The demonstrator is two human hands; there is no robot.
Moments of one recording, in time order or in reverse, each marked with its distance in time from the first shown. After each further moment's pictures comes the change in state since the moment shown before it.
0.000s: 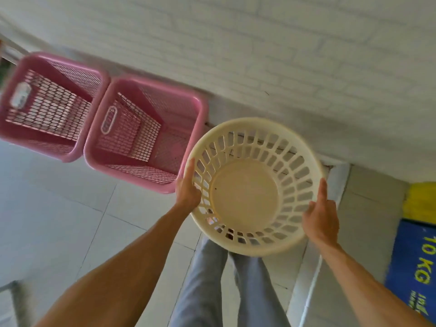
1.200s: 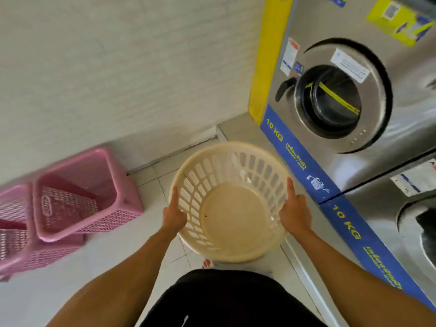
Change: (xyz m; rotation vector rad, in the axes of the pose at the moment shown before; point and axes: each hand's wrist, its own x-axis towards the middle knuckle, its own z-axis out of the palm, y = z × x) left_hand -0.395 -0.028 -0.012 0.257 -0.475 0.424; right_hand -0.485 0.226 -0.020 0.217 0.376 0.512
